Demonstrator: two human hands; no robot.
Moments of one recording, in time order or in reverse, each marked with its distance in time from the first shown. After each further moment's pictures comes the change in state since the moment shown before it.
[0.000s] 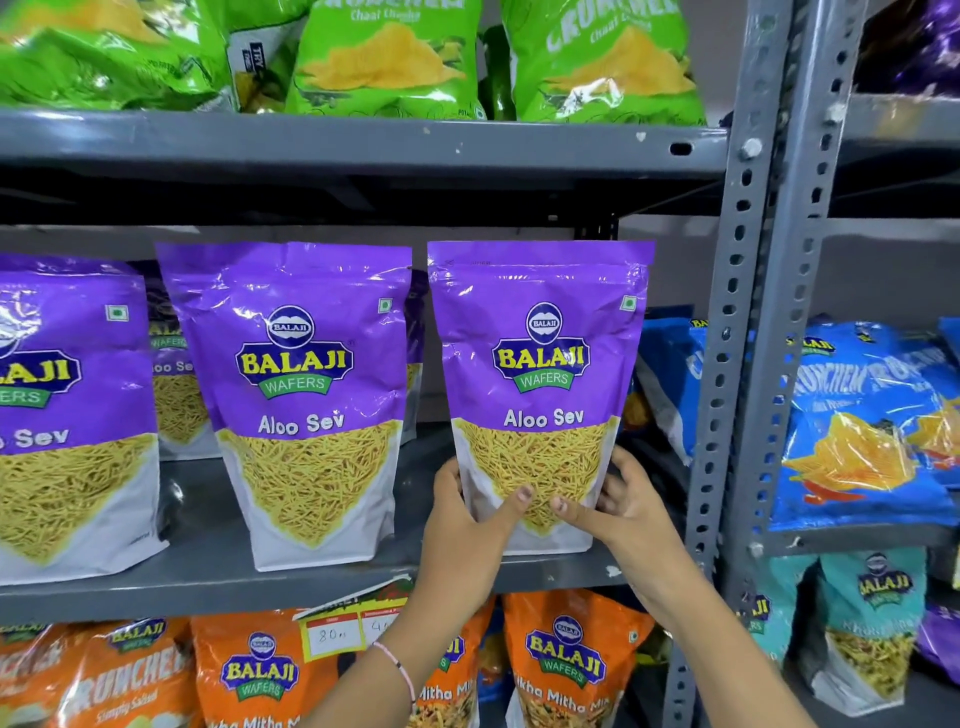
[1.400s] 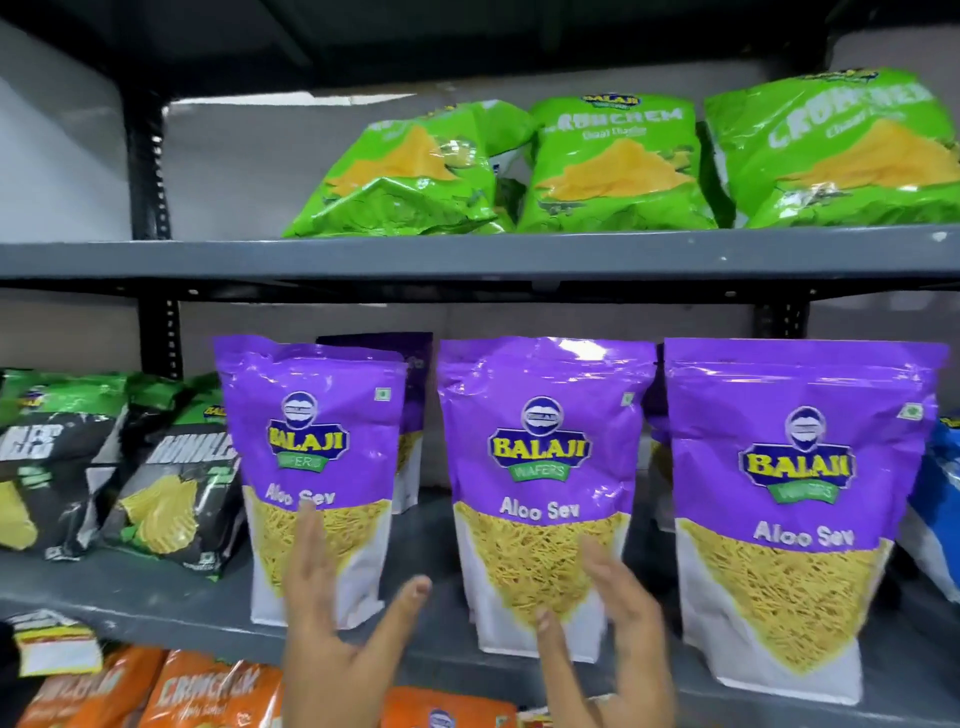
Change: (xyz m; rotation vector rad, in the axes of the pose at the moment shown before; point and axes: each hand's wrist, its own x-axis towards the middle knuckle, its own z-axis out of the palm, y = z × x) left_hand -0.023 -0.002 -0.244 0.044 0.600 0.419; right_hand -0.045 0.001 0.241 -0.139 0.299 -0.676
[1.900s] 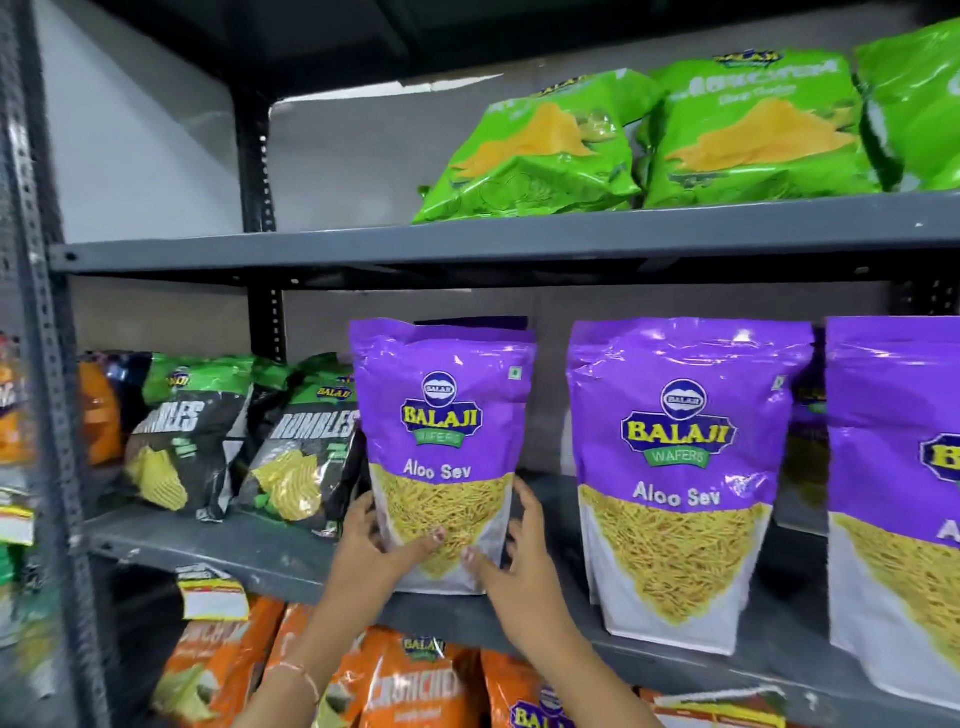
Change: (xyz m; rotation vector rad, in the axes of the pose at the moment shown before) left_hand 0.099 -0.061 -0.093 0.138 -0.212 -0.431; right_hand -0.017 0.030 0.169 0.175 -0.602 0.521
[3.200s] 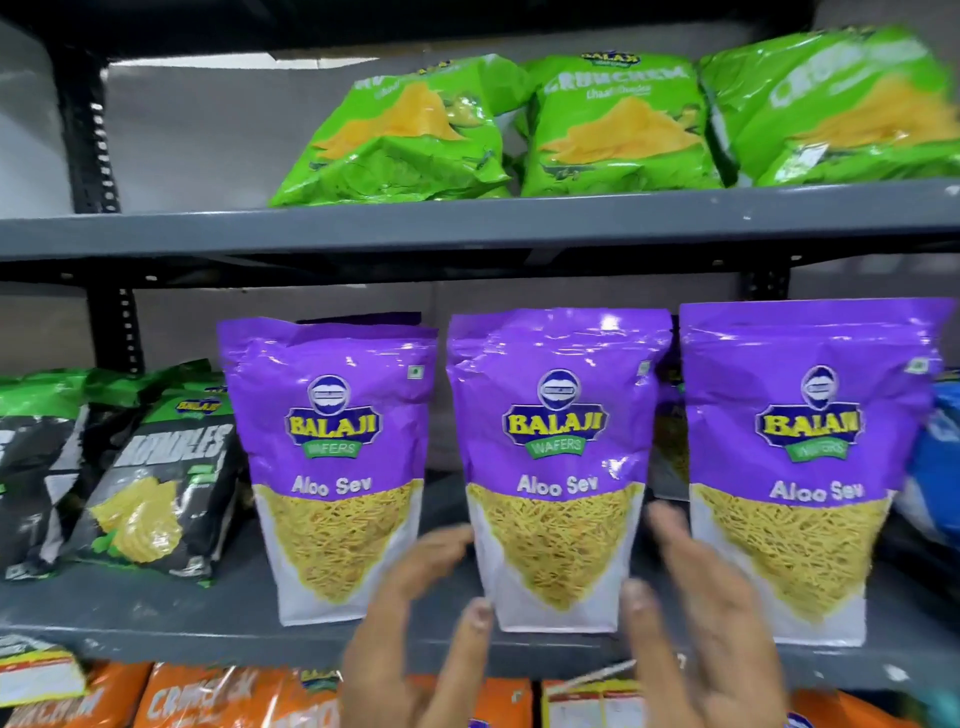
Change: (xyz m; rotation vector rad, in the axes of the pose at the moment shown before) left_hand -0.126 0.051 0.104 -0.080 0.024 0.791; right_hand -0.118 -0.074 -0.128 -0.192 0.756 -0.464
